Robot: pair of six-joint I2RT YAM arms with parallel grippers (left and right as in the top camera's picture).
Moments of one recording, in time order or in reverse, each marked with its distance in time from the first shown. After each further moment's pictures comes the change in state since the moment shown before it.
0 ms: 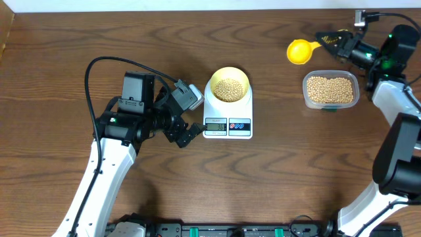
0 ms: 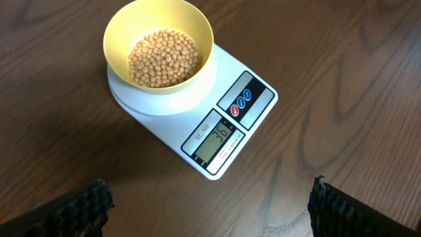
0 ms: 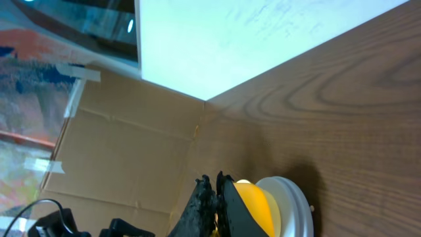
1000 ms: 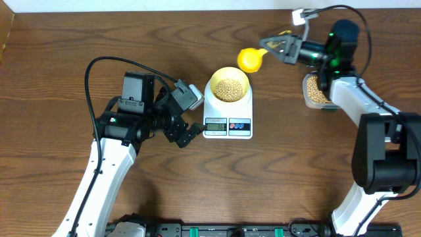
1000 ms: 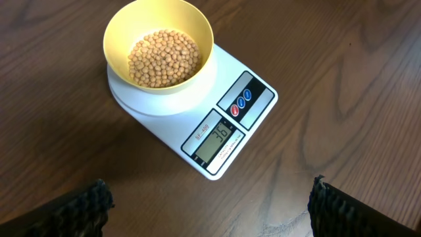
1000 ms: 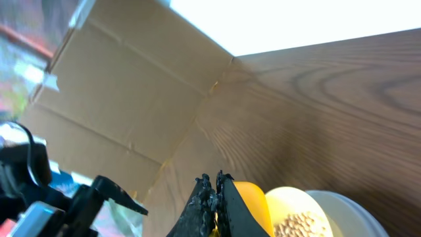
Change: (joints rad) left arm 0.000 0.000 0.000 0.000 0.000 0.000; right arm 0.285 0.023 0.000 0.136 0.042 -0.105
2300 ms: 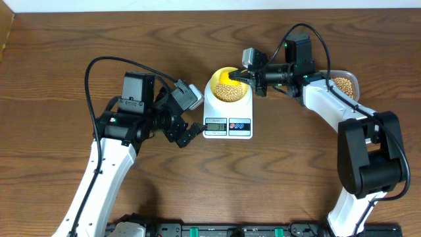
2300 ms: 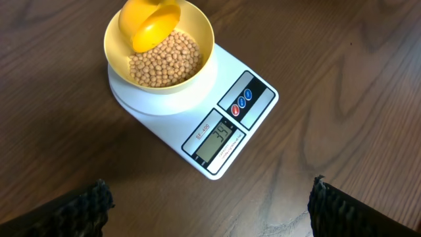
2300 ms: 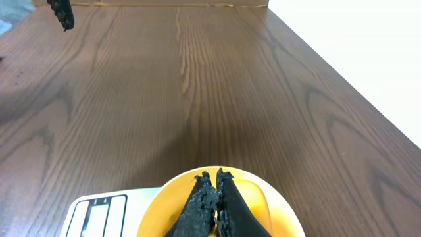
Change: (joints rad) left arm 0.000 0.000 0.000 0.000 -0.002 0.000; right arm 0.224 0.000 0.005 -0.528 0.114 -1.482
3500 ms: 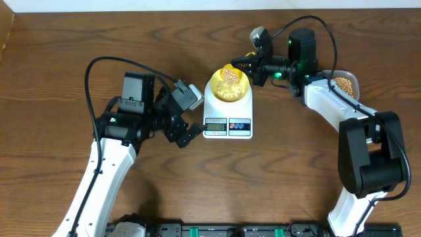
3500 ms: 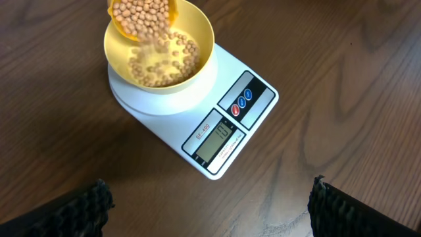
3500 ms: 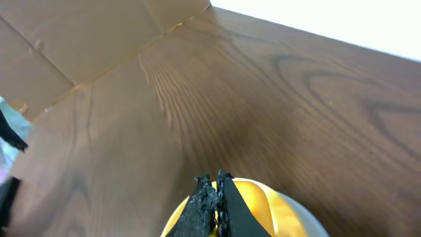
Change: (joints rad) left arm 0.000 0.000 0.000 0.000 0.000 0.000; right arm -0.010 0.000 0.000 0.168 0.116 0.634
